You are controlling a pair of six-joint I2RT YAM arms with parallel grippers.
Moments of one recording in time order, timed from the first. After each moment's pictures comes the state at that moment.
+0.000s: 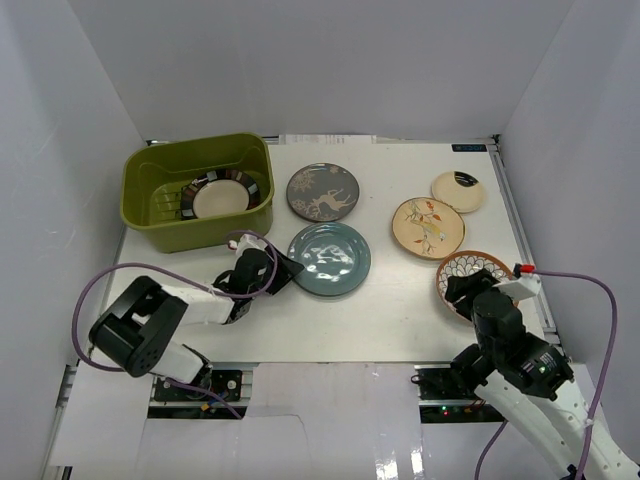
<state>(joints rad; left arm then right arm) -0.60 1.43 0.37 0.49 -0.07 -1.12 0.69 0.16 0.52 -0.85 0.67 0.89</state>
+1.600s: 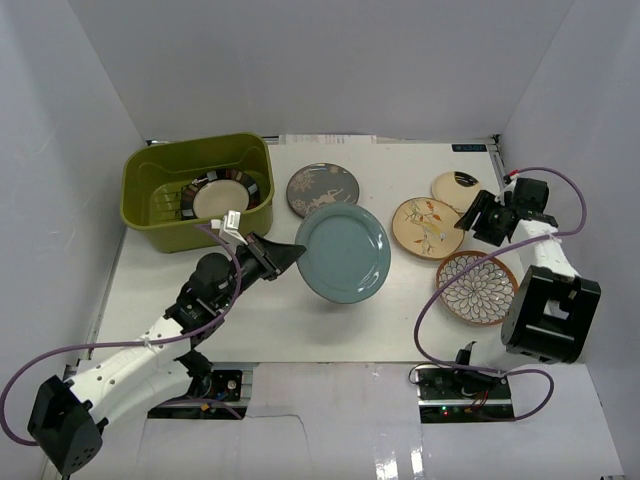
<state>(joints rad) -0.70 0.78 0.42 0.32 0.02 -1.05 -0.26 1.42 0.98 -0.42 -0.33 0.23</state>
